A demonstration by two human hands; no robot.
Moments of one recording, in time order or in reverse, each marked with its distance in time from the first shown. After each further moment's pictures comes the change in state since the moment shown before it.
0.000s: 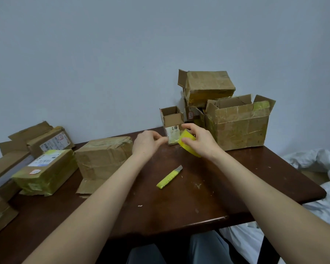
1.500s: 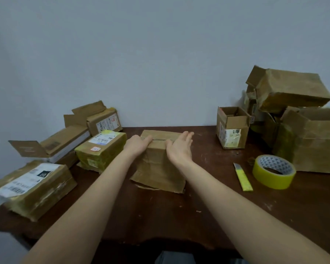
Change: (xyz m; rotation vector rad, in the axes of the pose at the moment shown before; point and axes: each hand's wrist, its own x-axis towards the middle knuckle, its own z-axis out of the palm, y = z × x) left_hand -0.003 -0.173 -0.102 -0.061 -0.025 -0.517; right_hand 0.030 -0.132 0.211 0.041 -0.174 0.315
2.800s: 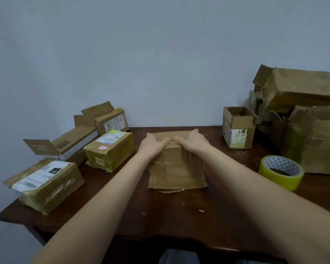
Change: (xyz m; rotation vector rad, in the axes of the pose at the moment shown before) left_hand -0.008 0.014 0.019 -0.077 0.021 0.022; right_hand 0.030 0.004 -0.046 -0.267 -0.148 0.001
